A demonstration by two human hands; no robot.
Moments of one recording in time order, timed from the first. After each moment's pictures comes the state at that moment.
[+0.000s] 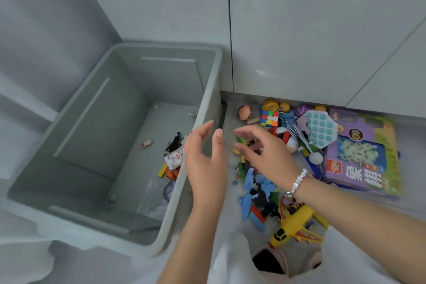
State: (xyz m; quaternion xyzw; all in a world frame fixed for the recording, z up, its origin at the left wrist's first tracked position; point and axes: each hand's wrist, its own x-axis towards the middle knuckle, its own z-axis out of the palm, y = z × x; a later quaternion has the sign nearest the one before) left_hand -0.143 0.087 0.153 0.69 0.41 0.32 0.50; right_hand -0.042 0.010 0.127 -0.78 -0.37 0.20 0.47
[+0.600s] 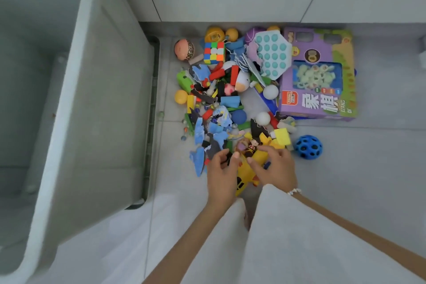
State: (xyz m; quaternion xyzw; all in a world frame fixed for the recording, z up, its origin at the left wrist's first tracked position) left_hand -0.139 -0.035 -0.053 0.66 0.45 -0.05 0.60; right_hand -0.074 -0.141 -0.057 -0.92 -0.02 0.26 0.27
